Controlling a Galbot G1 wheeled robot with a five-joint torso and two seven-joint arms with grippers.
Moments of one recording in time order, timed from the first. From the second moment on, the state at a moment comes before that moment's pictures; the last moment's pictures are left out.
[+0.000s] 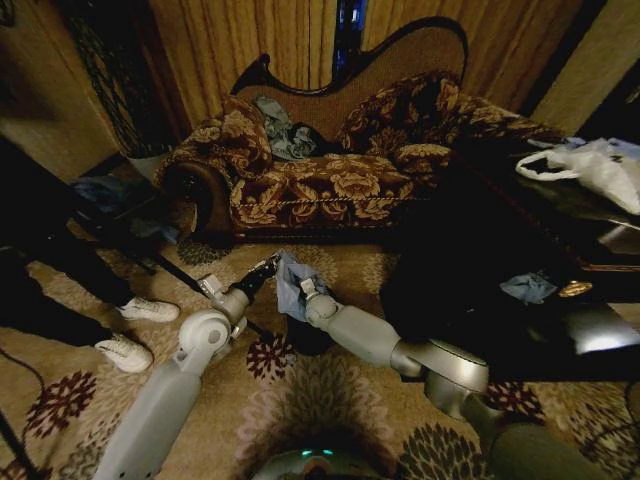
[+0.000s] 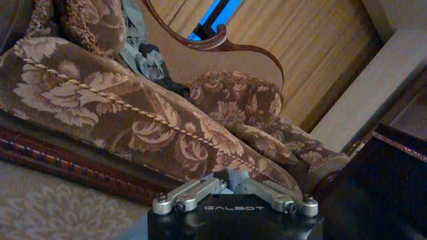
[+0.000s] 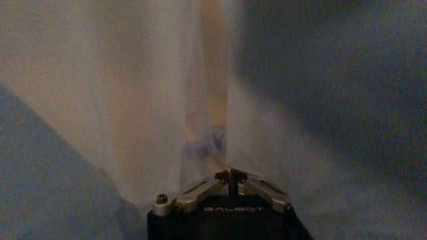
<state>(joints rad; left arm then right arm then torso) 1.03 -1.06 -0.36 -2.04 -1.13 0.30 -0.11 -0.21 1.48 -0.78 0.92 0.85 -0.24 0.39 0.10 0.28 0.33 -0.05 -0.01</state>
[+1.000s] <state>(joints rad) 1.03 -1.06 -0.36 -2.04 -1.13 0.30 -0.11 -0.21 1.48 -0.78 0.92 0.85 -0.24 0.39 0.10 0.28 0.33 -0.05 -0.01</state>
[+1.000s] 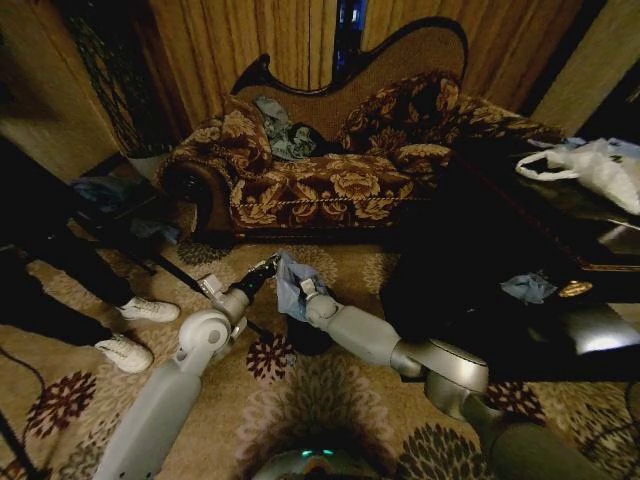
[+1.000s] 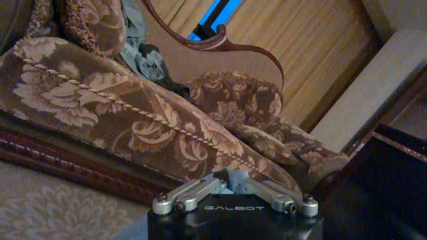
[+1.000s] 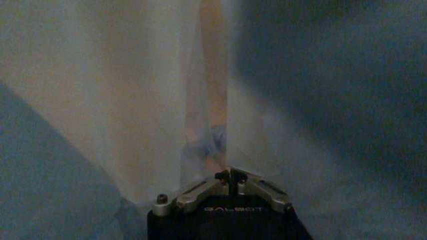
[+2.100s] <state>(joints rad) 1.03 -1.06 -0.36 -2.04 -1.13 0.30 -0.11 -0.40 1.36 -0.60 1.20 0.76 -0.19 0.40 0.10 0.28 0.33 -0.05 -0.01</state>
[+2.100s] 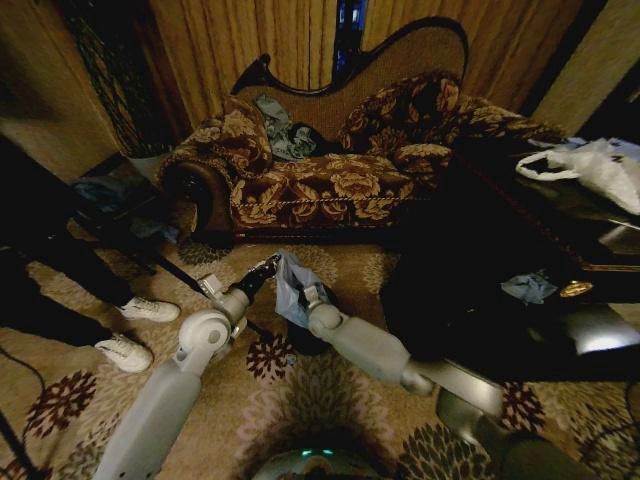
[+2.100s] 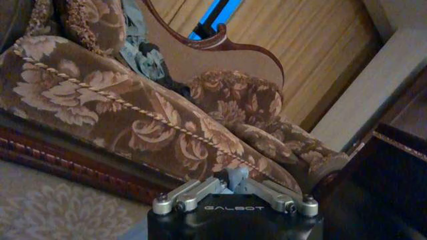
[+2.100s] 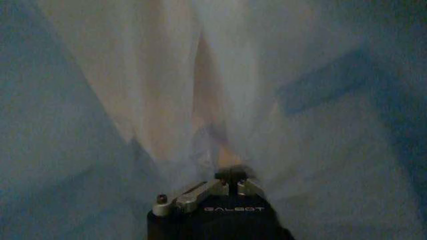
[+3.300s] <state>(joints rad) 1.04 -1.05 -0.24 -2.09 -0.94 0.32 -0.23 -0.75 1.16 -0.29 1.75 0.66 -0.10 0.41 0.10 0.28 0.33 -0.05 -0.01</state>
